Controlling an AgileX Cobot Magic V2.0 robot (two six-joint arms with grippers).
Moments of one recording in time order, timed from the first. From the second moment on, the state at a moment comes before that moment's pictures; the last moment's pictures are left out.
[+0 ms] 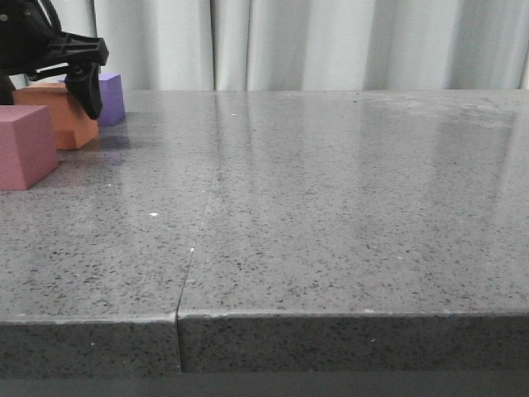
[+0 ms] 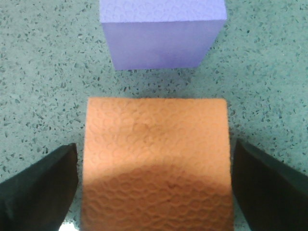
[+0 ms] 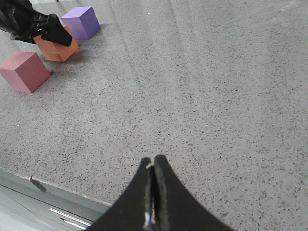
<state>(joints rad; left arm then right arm) -0.18 1.81 -1.43 0.13 0.67 -0.28 0.50 0.28 -0.49 0.00 0.62 0.29</state>
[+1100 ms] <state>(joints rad) -0.18 1.52 -1.35 0.13 0.59 -0.29 0.50 0.28 -0.49 0.00 0.62 0.29</state>
